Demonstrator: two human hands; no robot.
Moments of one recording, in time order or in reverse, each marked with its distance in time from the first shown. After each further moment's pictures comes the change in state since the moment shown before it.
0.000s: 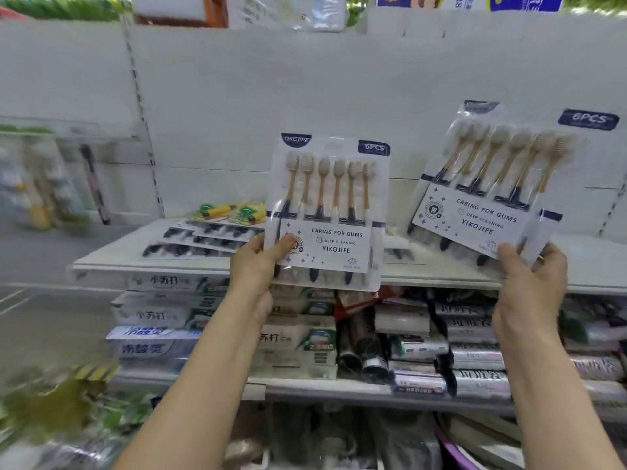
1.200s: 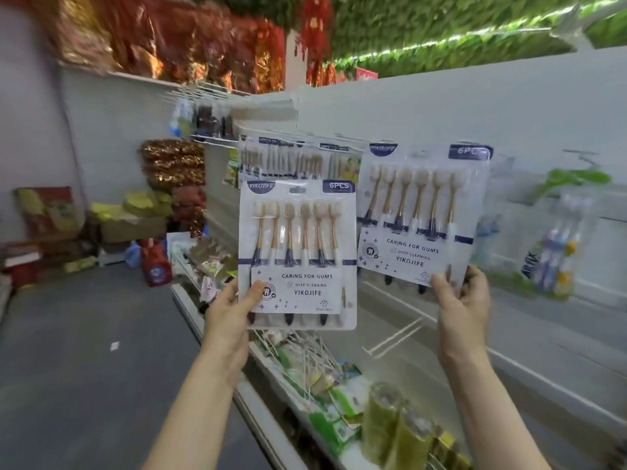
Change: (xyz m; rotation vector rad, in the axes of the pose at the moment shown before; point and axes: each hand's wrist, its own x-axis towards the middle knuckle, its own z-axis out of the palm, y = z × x) left_hand -0.047 0.246 -0.818 -0.020 0.781 0.338; right_hand -0.658 0.093 0.642 0.279 -0.916 0.263
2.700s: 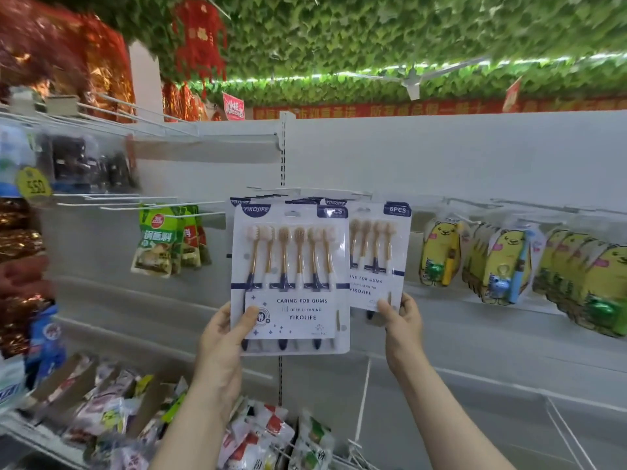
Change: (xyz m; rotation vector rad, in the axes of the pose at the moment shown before) left_hand 0.615 0.069 -0.117 -0.064 -0.496 -0.121; right_hand 0.186 0.244 0.508 -0.029 0.371 0.105
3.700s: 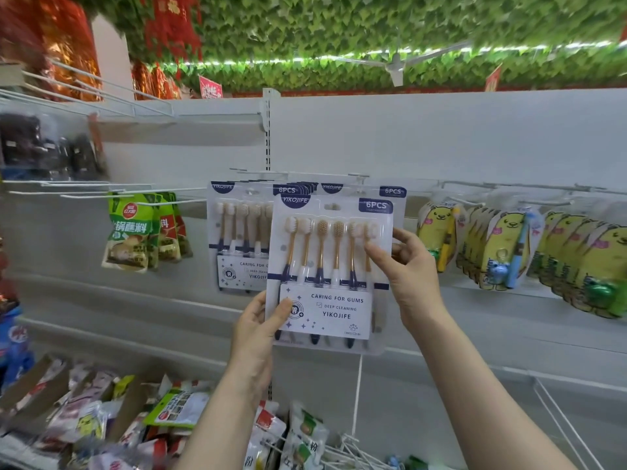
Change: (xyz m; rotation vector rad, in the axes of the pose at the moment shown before) left_hand 0.025 -0.044 0.034 -0.011 -0.196 -0.073; right_hand -0.020 -0.092 0.029 -0.147 -0.166 -0.248
